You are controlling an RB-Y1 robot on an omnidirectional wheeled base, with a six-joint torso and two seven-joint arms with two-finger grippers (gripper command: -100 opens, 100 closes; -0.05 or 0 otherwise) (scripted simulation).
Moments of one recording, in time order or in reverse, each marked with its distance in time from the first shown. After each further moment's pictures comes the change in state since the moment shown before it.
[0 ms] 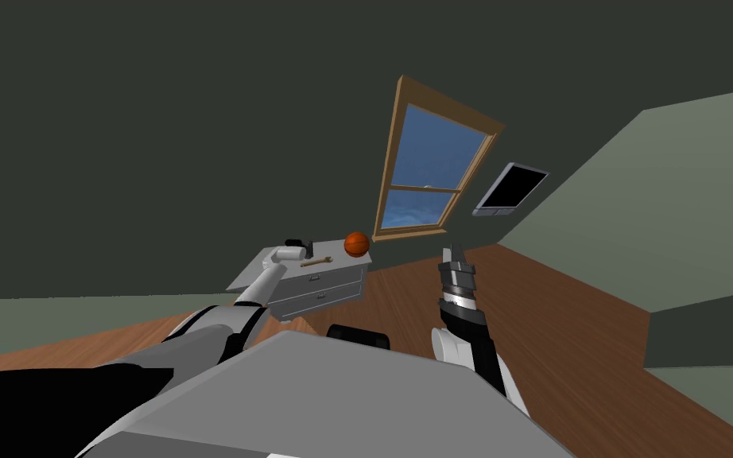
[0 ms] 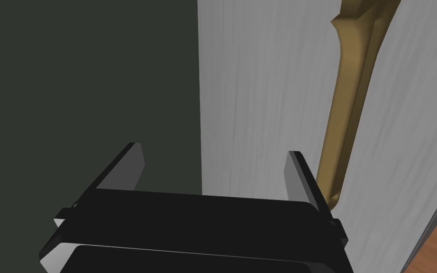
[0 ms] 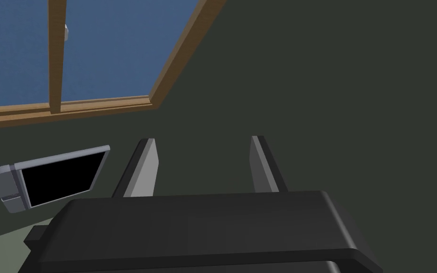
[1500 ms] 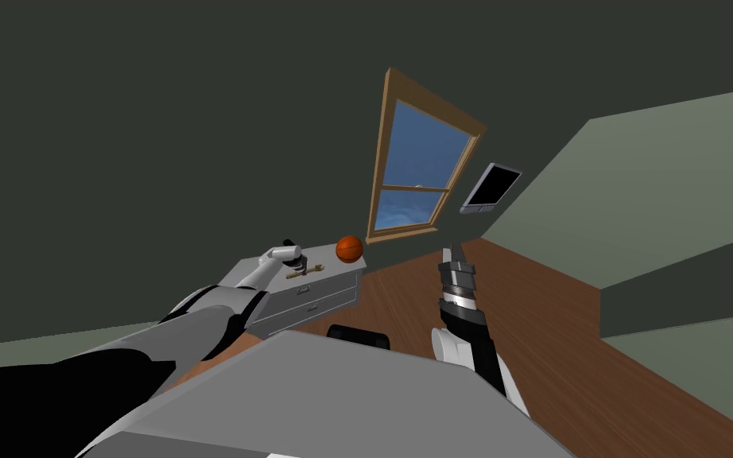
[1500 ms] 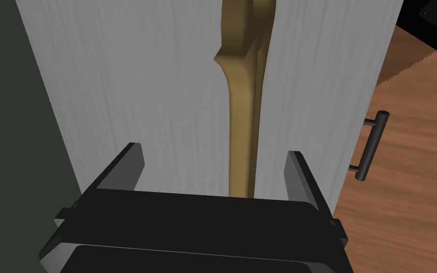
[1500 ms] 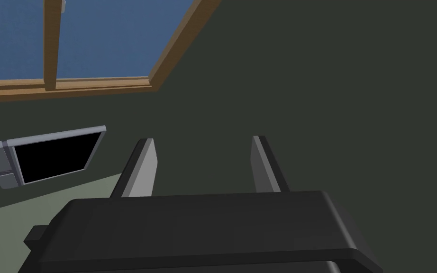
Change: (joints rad) left arm -0.128 0.108 -0.060 0.361 0.194 0.321 -0.020; right arm 0.000 0.000 0.000 0.000 0.000 0.000 0.000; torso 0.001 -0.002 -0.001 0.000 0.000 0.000
